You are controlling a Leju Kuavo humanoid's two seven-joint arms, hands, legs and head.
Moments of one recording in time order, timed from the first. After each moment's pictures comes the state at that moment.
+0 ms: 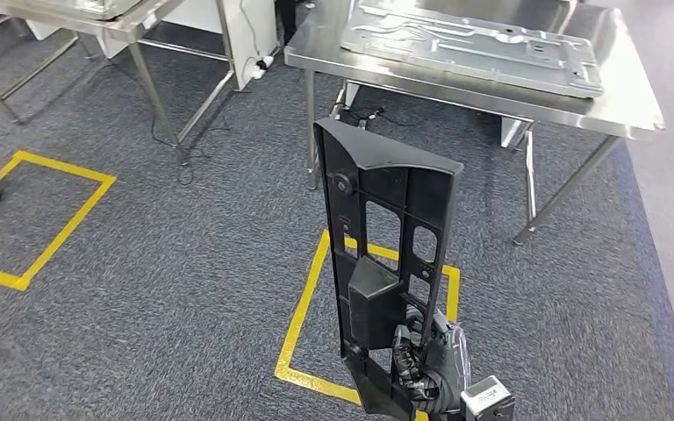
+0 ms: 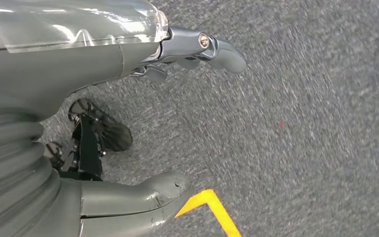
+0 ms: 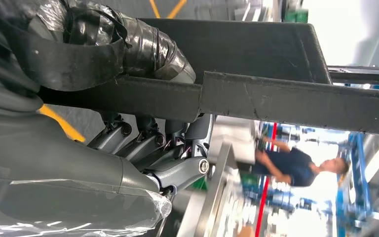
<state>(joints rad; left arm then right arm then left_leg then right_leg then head) 0.16 -0.35 0.60 -0.92 0.07 0.29 -0.31 0.26 -0.03 0.41 -1.88 -0.01 -0.31 -0.50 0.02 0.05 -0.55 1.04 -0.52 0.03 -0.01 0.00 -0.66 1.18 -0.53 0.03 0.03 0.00</state>
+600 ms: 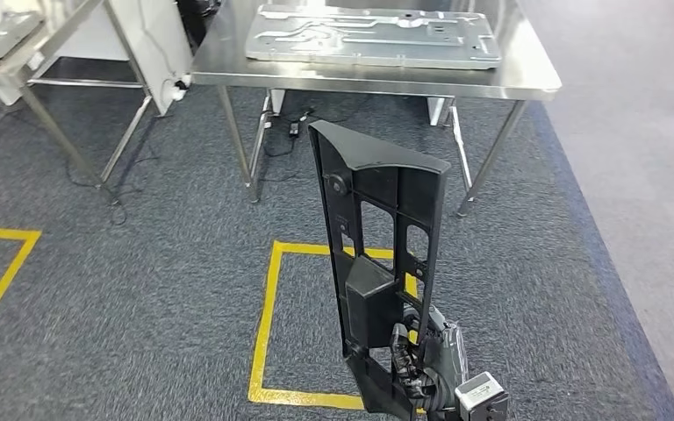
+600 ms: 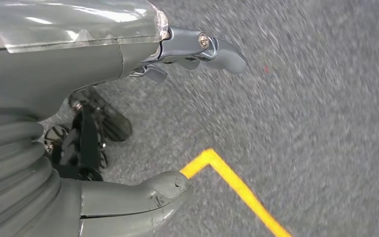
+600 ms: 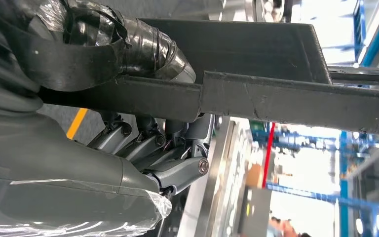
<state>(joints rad) 0.17 -0.35 0.60 -0.93 0.11 0.29 -0.30 0.25 -0.03 0.42 -1.87 0.01 -0.31 -0.48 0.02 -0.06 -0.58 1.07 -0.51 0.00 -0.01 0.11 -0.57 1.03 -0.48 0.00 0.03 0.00</state>
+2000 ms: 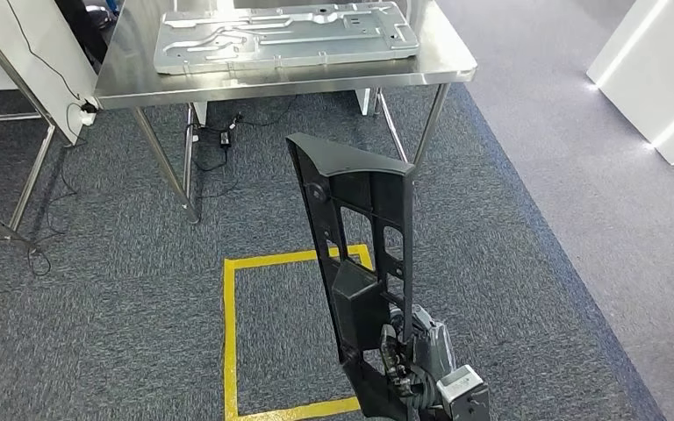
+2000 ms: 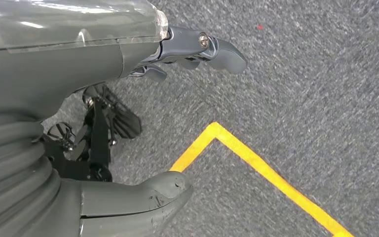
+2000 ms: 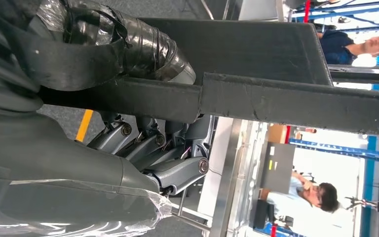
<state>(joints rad) 0.23 -0.36 0.57 -0.99 0.20 0.32 -0.25 0.23 -0.04 0.44 -1.83 0.03 -0.35 -0.44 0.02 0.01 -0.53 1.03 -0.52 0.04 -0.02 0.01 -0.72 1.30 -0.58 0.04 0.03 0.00</state>
